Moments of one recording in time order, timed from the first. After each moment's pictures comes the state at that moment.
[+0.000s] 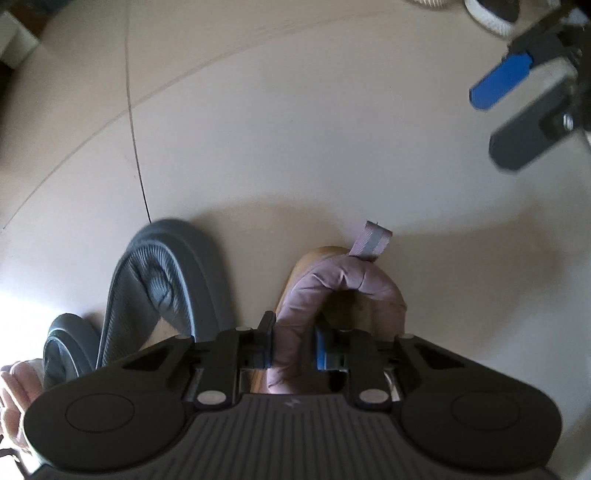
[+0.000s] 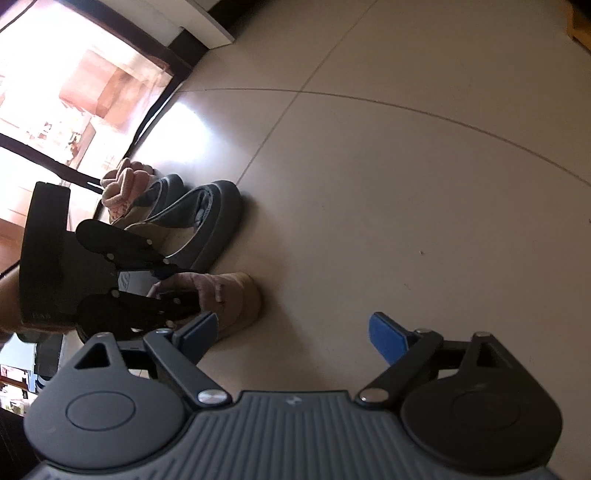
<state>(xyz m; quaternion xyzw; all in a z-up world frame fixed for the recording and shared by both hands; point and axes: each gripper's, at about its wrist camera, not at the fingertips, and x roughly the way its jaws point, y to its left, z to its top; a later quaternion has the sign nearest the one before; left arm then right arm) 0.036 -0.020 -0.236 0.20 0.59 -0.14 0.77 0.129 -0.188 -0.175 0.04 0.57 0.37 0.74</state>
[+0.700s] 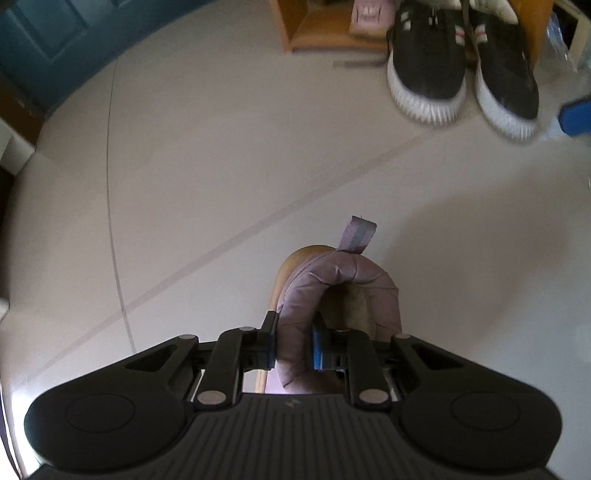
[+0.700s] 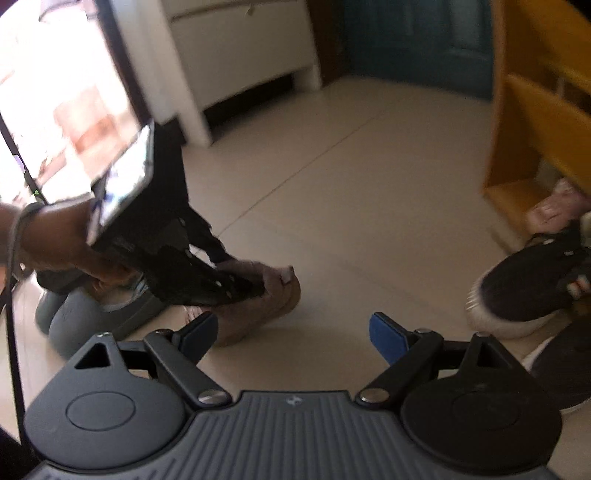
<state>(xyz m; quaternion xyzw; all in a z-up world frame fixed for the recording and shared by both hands) 0.173 -0.138 -0.205 0.25 0.47 -0.18 0.83 0.098 -0.280 -0.113 -0.02 0.35 0.30 0.89</state>
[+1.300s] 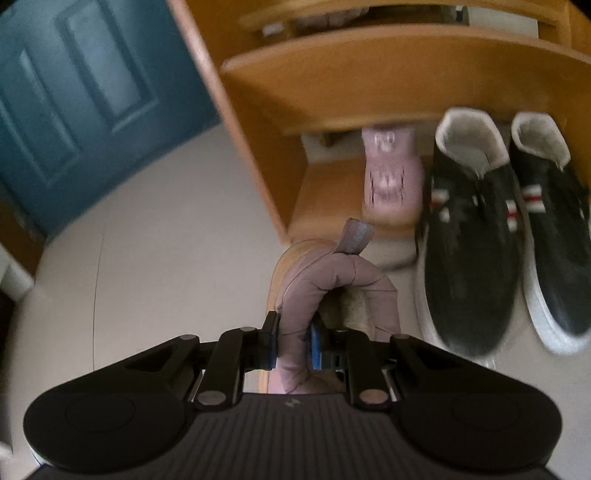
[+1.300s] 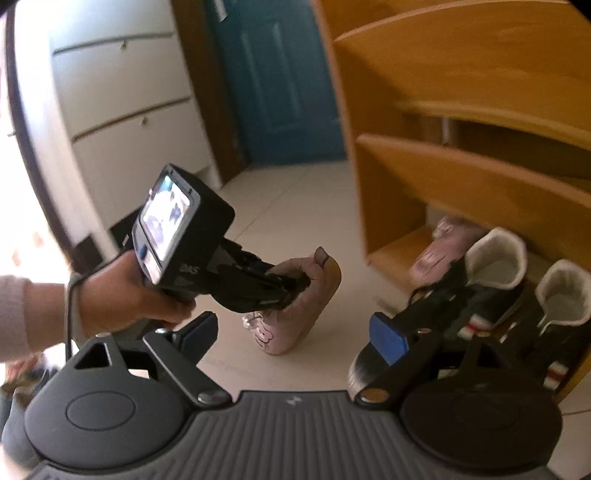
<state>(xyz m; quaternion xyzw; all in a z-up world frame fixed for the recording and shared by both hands) 0.325 -0.252 -0.183 0.27 0.29 -0.21 0.89 0.156 -0.373 -0.108 0.07 0.23 0.17 0.96</state>
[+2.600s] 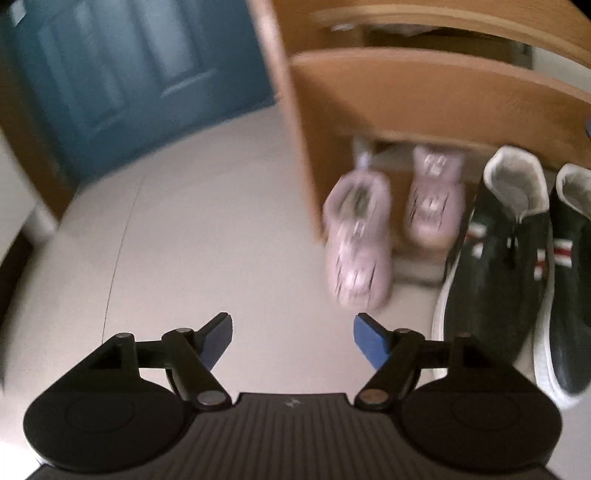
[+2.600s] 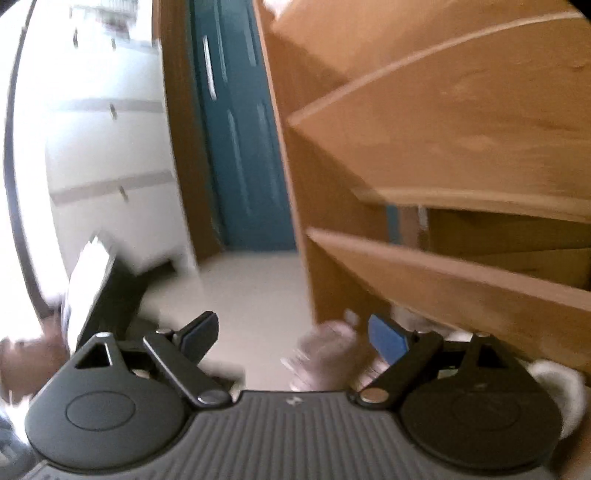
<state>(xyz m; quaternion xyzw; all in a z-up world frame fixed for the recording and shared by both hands) 0.323 -0.209 -0.176 0.16 0.35 -0.10 0.92 0.209 -0.424 -0.103 0.12 0.08 0.22 0.97</state>
